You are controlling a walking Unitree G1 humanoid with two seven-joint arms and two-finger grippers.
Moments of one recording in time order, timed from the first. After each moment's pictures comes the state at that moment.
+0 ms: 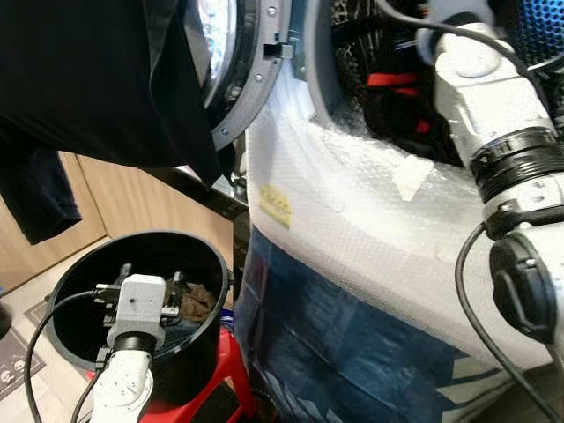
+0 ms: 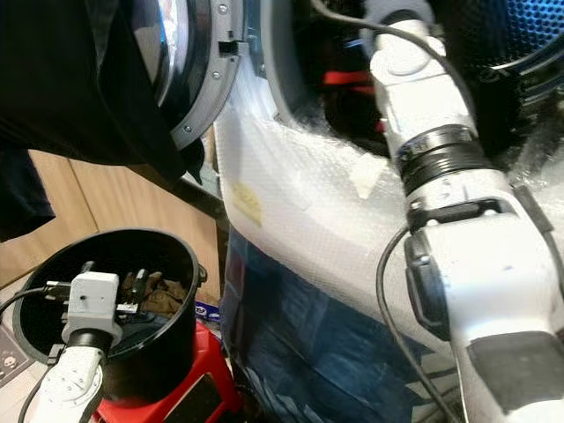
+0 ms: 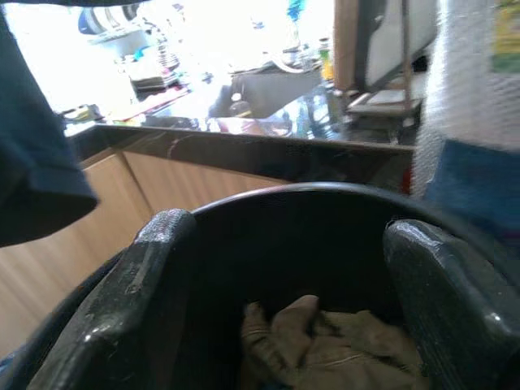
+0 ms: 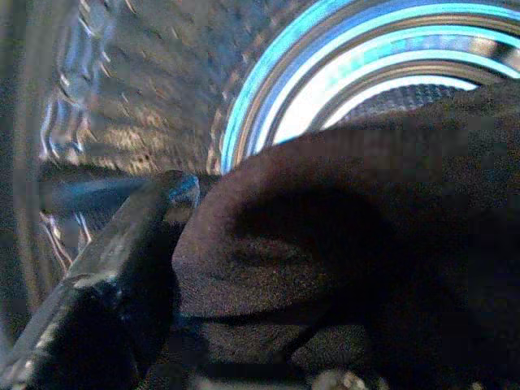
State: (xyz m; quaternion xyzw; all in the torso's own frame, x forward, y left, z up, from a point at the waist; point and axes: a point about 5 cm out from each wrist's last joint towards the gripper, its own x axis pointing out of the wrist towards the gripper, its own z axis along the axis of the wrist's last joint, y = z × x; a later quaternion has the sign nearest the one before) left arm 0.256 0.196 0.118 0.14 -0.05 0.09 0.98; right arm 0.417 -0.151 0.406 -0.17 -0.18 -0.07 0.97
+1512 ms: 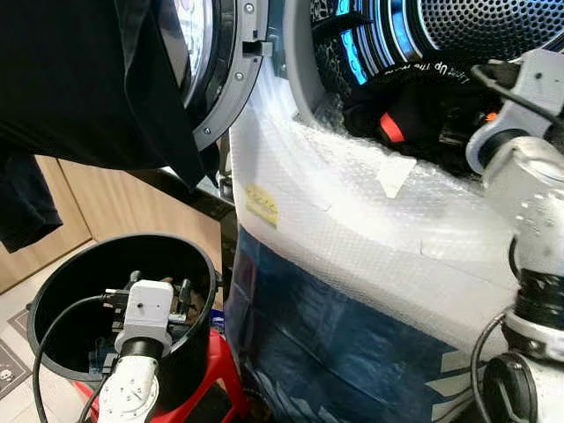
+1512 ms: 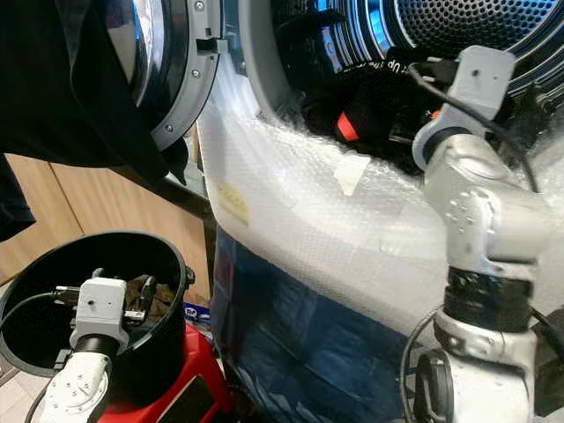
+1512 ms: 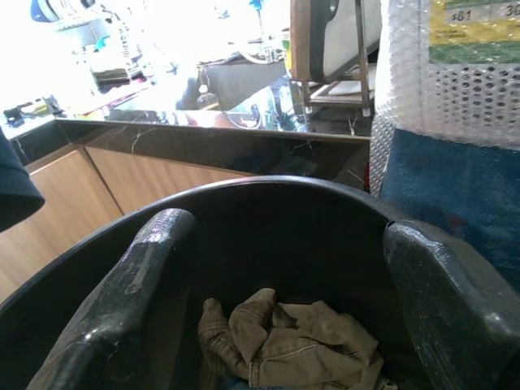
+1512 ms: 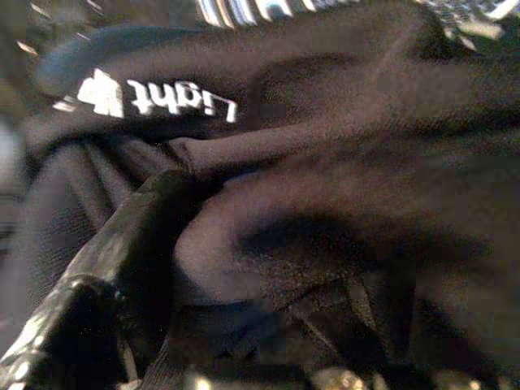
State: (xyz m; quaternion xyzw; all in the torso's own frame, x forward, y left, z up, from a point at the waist) left arm 0.252 0.192 0.114 0.14 -0.03 0.07 0.99; right arm 0.341 -0.197 0.336 0.08 -0.03 -0.01 1.00
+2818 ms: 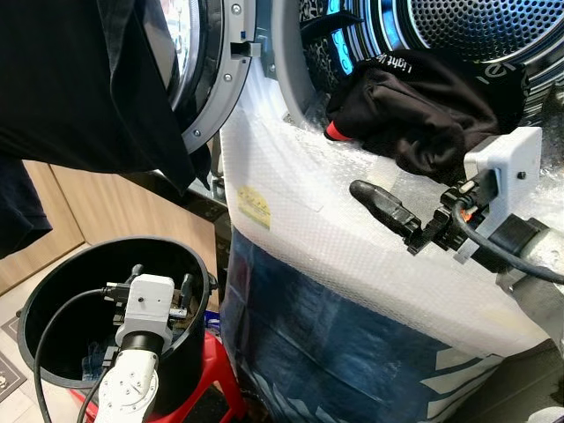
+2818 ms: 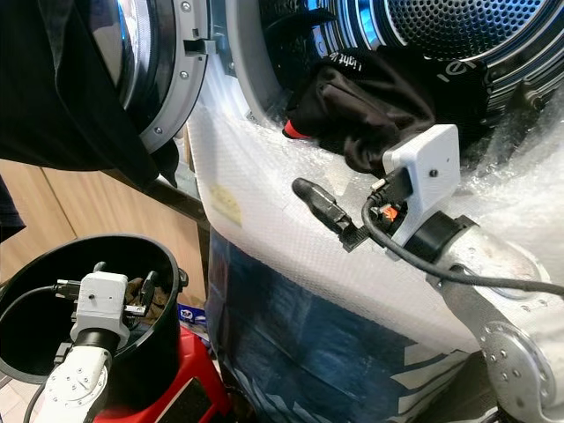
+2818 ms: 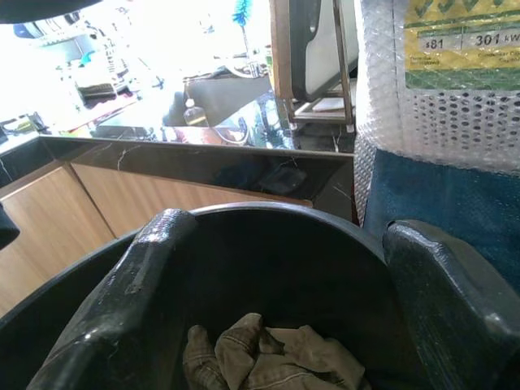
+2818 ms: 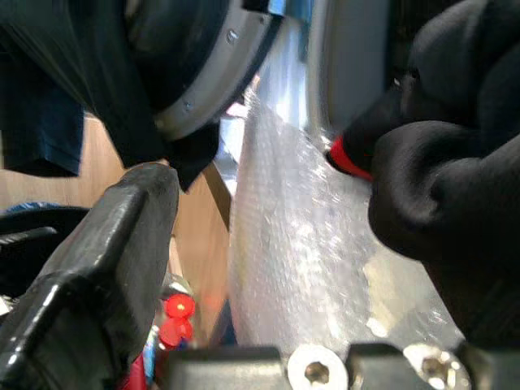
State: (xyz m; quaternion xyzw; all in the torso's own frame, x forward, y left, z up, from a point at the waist) left arm 0.257 0.190 0.119 0.14 -0.04 0.06 0.99; right arm 0.254 -0.155 0.295 -0.07 -0.11 0.36 0.93
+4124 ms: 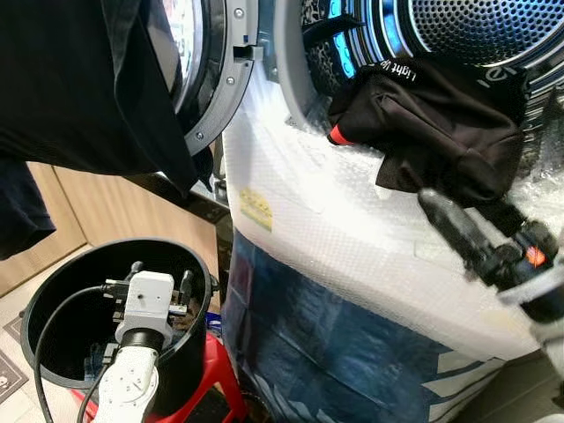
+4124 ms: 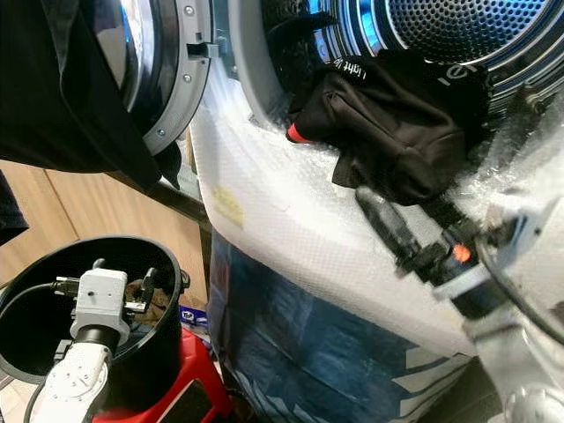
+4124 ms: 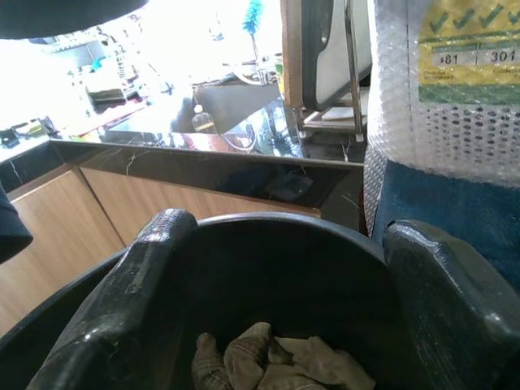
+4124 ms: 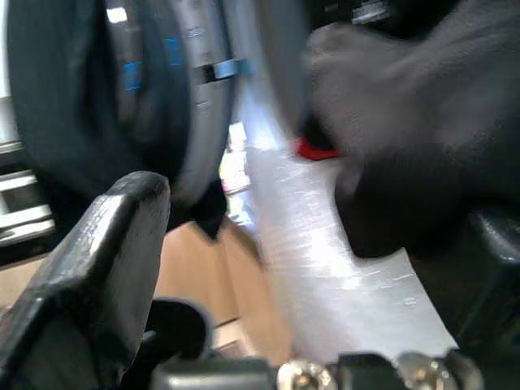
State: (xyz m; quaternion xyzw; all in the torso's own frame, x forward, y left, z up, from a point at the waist) left arm 0.260 0.191 0.124 0.14 -0.05 0.06 0.99; right arm 0.218 -0.190 0.253 0.13 -0.13 0.35 0.92
